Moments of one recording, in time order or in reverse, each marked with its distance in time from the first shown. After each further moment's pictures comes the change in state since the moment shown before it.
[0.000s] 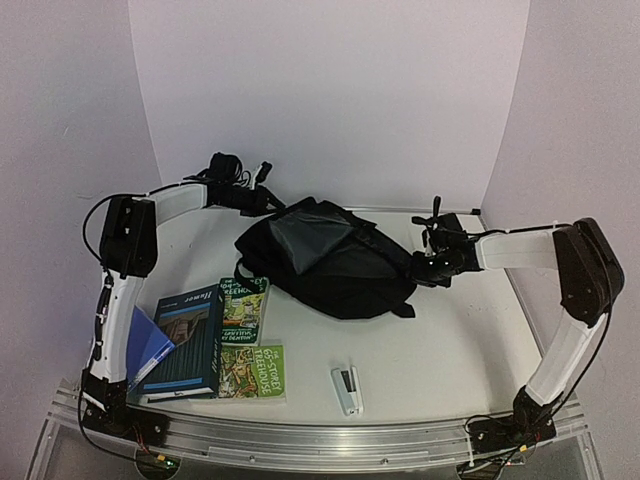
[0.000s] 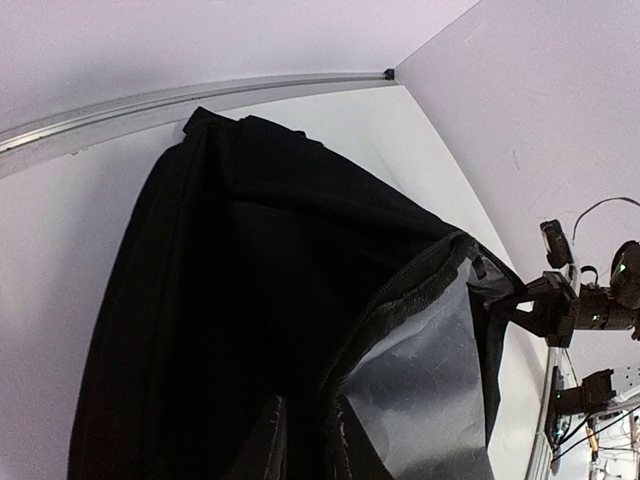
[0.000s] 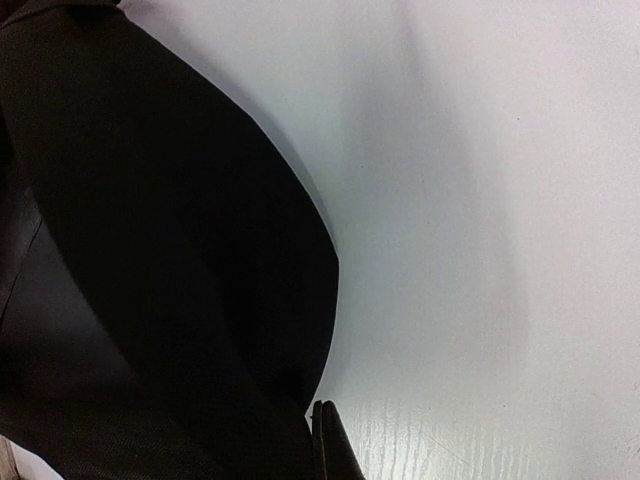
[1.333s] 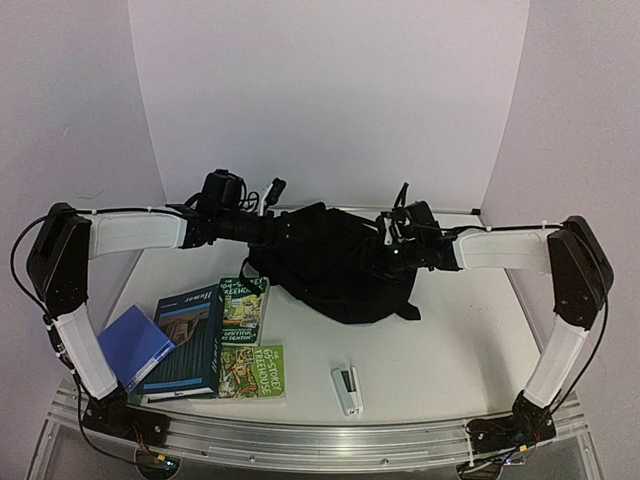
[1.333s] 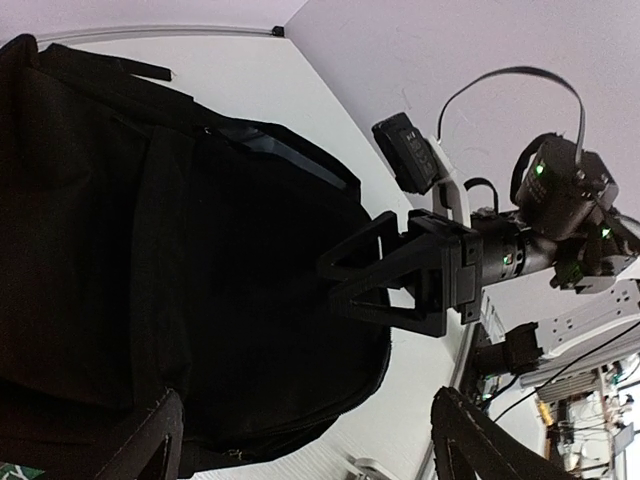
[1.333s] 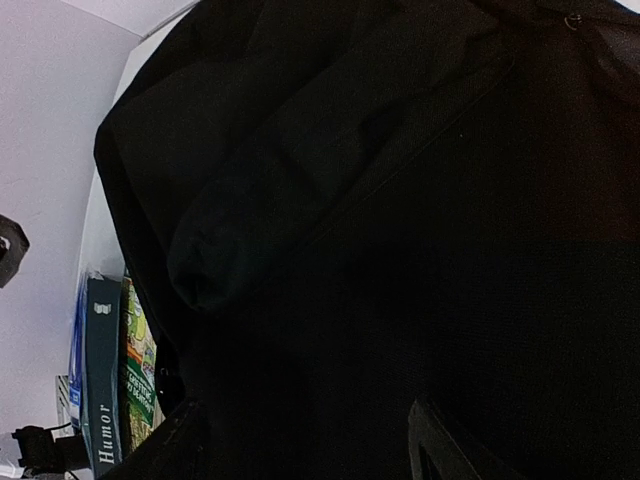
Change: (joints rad) left arm -0.264 -0.650 -0.836 0.345 -0.127 -0.227; right arm 0.203 0.031 0.129 0.109 -0.261 0.164
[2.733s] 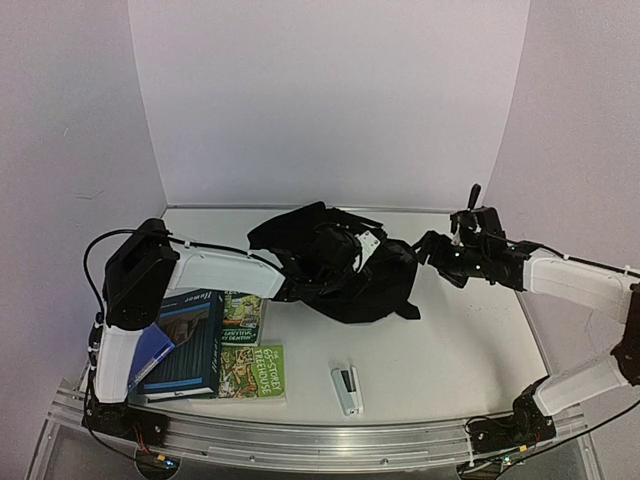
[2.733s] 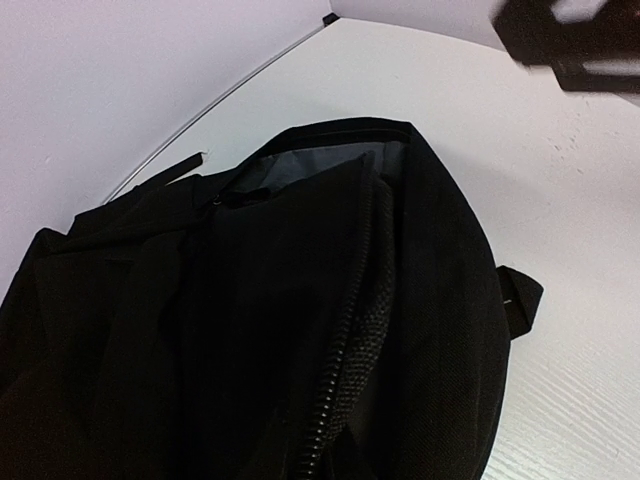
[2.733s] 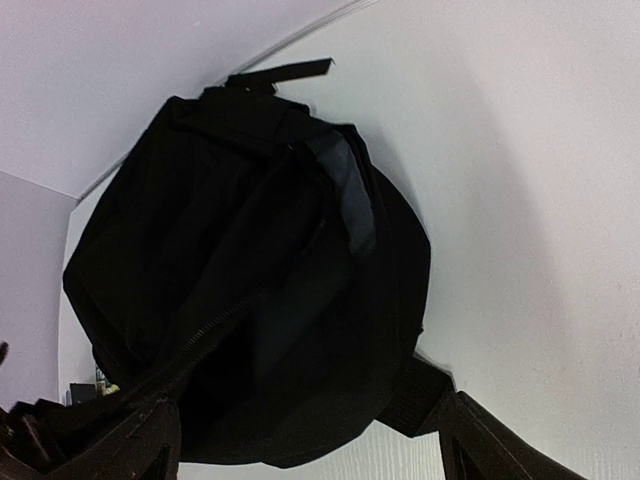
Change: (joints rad) left arm -0.478 0.373 0.305 0.034 -0.952 0.553; right arm -0.128 -0.471 -0.311 -0.091 0.292 0.102
